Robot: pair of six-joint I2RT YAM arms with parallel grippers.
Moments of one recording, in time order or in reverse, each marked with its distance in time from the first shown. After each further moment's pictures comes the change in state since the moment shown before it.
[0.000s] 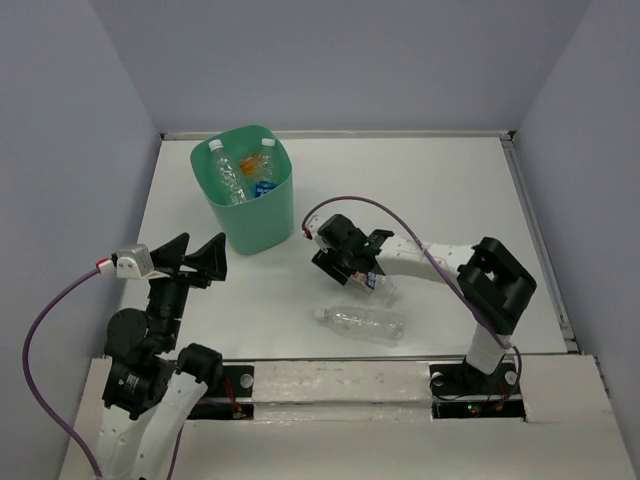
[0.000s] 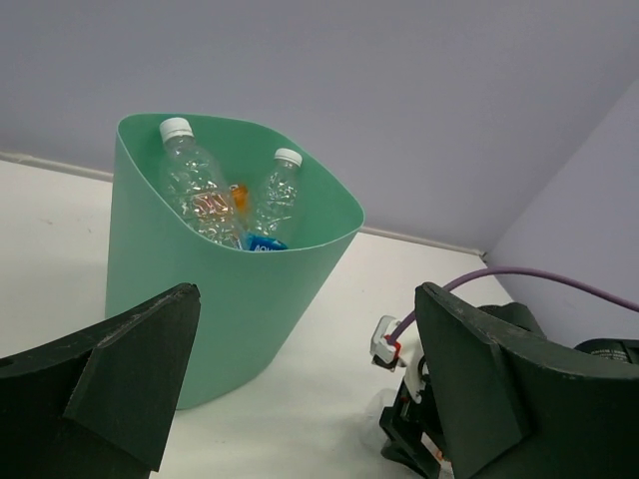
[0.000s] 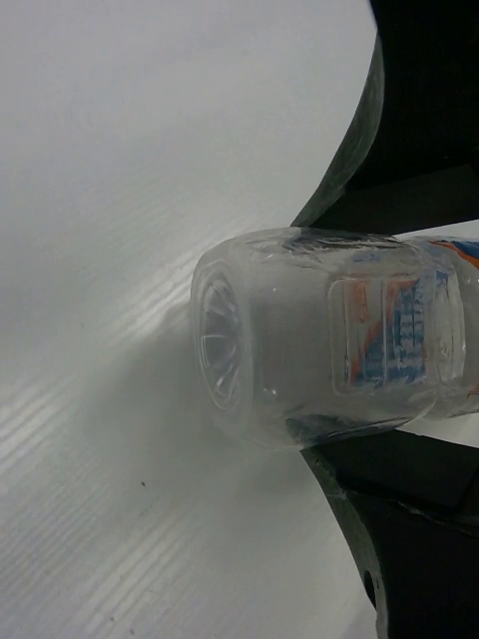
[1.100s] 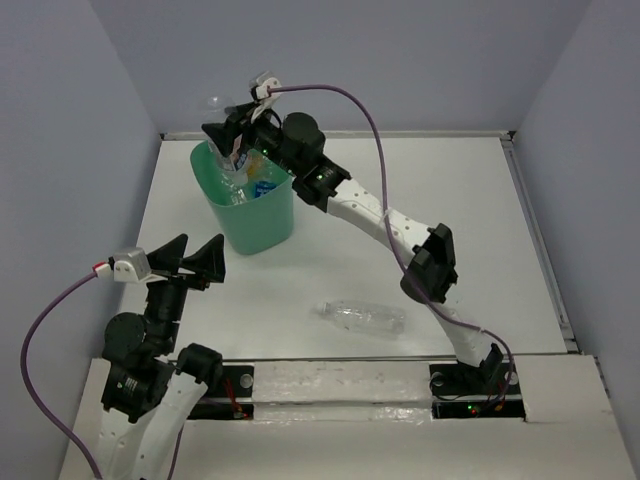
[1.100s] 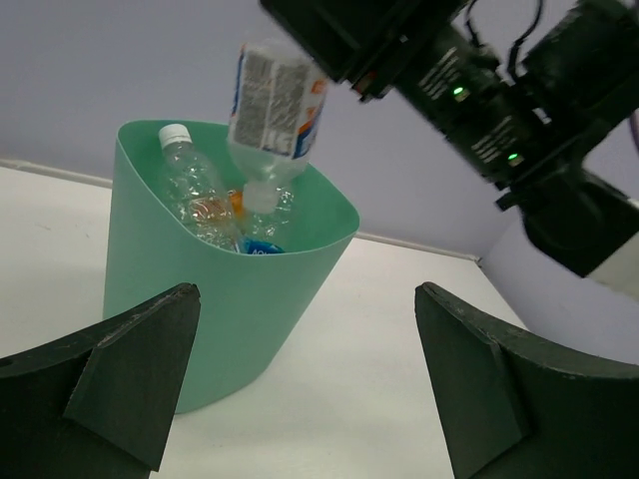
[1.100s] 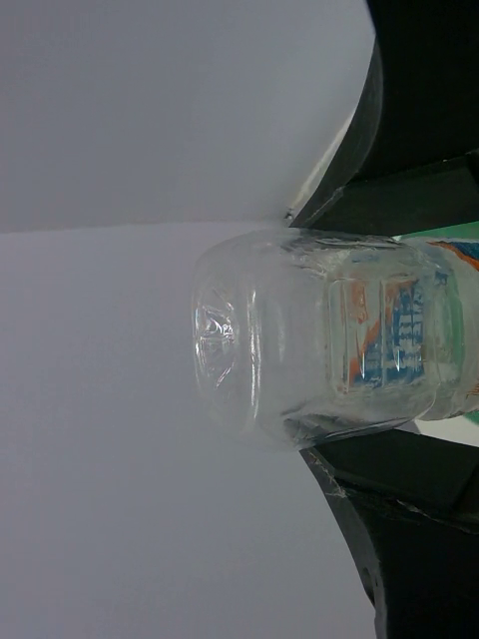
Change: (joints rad) left arm -0.001 -0.019 0.000 0.000 0.000 -0.002; right arm -0.004 0.459 1.200 0.622 -0.269 0.286
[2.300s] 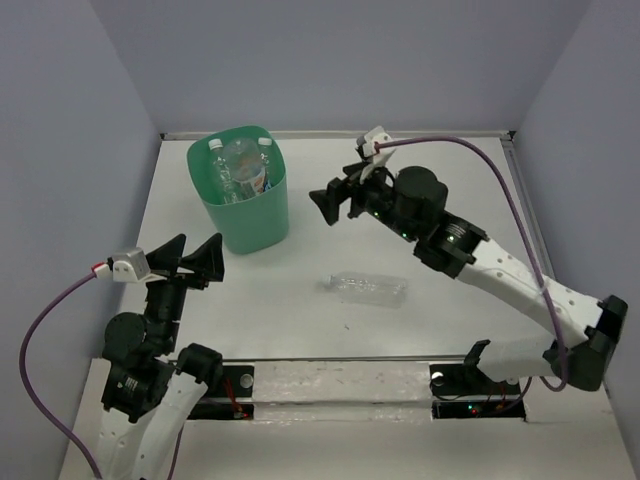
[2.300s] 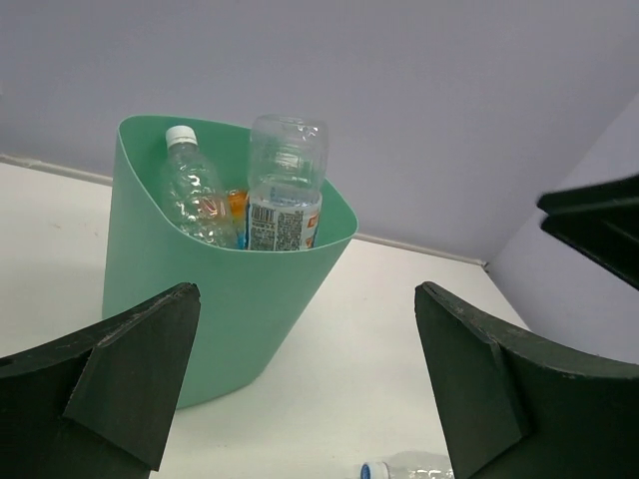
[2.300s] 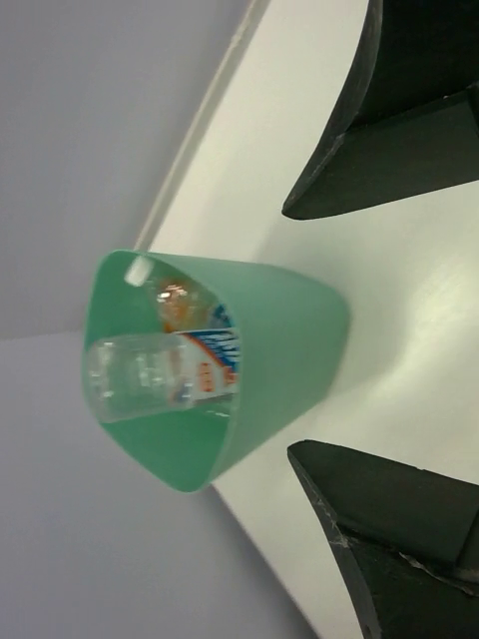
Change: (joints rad) left arm -0.001 0.001 0.000 0.000 -0.024 0.001; right arm 0.000 -0.876 -1.023 -0.202 0.172 -0.055
